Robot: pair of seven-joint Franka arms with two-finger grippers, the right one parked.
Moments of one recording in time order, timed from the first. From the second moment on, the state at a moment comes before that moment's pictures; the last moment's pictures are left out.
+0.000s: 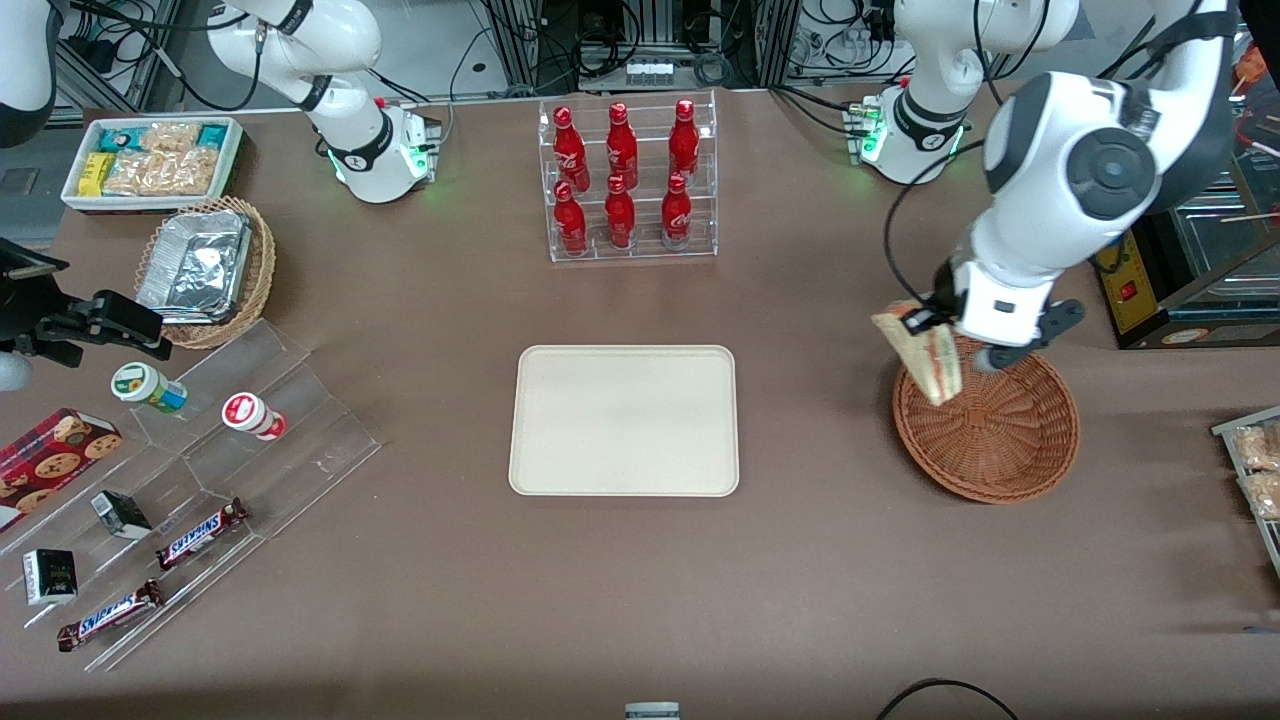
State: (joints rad) arm -0.26 0.00 -0.07 -1.95 -0.06 1.87 -0.79
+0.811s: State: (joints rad) arm -0.54 0.34 -0.07 -1.67 -0.06 1.96 -0.82
